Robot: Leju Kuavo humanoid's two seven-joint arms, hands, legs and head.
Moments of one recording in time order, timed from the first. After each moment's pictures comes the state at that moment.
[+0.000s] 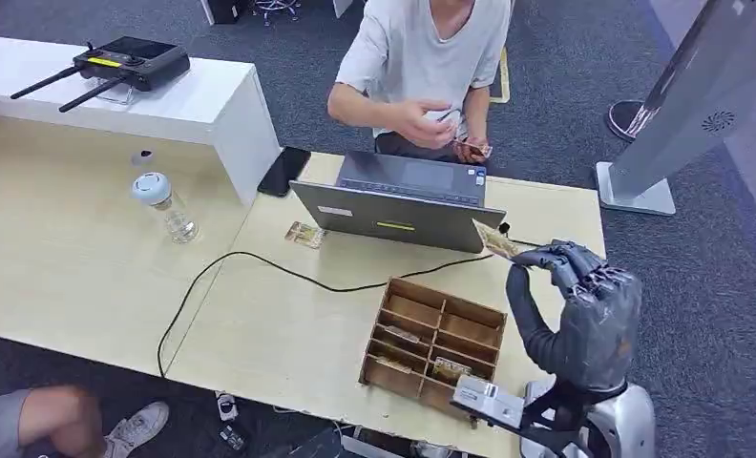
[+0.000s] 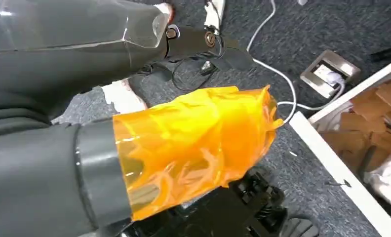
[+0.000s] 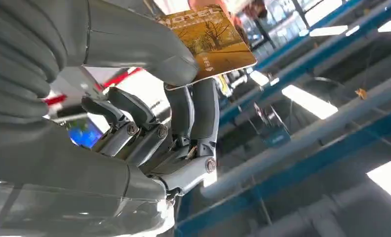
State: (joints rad) left arm 0.15 0.06 -0.49 -0.94 -0.57 0.12 0.32; right arm -0.19 -0.08 0.49 -1.69 1.05 -0.58 -0.19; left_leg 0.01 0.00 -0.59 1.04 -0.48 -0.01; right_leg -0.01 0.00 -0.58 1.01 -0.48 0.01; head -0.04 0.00
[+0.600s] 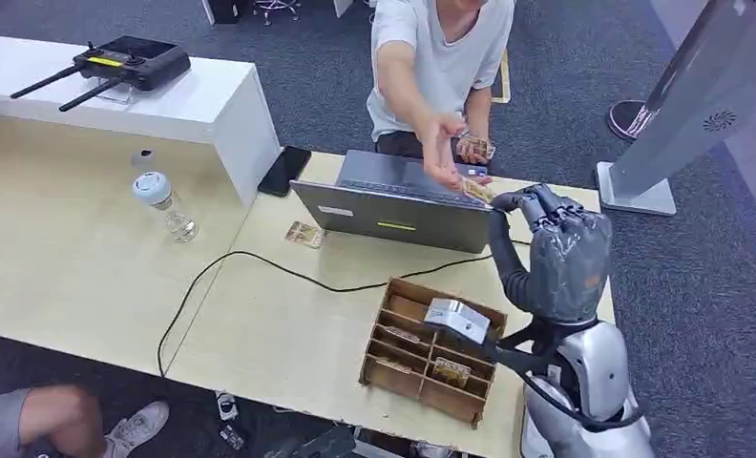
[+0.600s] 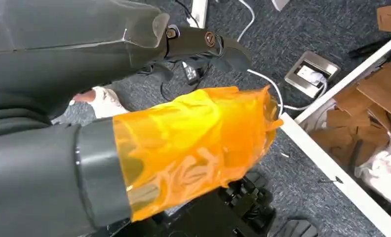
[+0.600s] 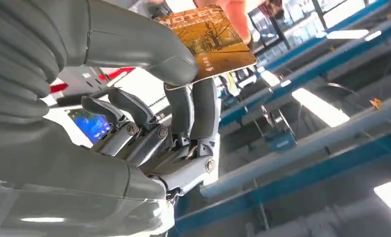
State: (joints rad) left arm 0.06 0.06 -0.57 -0.84 -0.56 0.10 0.30; right arm -0.39 -0.02 0.53 -1.50 1.13 -0.52 -0.09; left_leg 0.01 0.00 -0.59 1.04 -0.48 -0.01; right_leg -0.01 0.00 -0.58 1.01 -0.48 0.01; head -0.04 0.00
